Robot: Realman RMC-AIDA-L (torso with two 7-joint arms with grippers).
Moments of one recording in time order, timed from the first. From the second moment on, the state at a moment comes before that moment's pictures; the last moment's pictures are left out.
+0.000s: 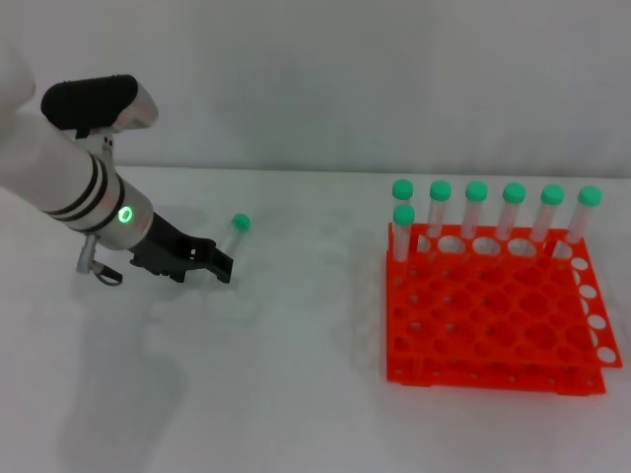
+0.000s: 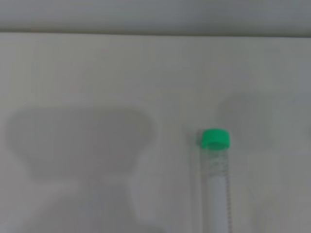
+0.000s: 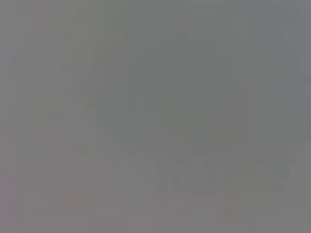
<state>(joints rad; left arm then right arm) -1.18 -1.92 2.84 -0.25 0.58 0.92 -2.53 0.59 2.02 -1.17 -0.12 0.08 -1.03 0.16</state>
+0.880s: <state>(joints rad) -1.18 -1.93 2.84 -0.23 0.58 0.83 -2.51 0.60 2.02 -1.17 -0.12 0.08 -1.03 0.16</state>
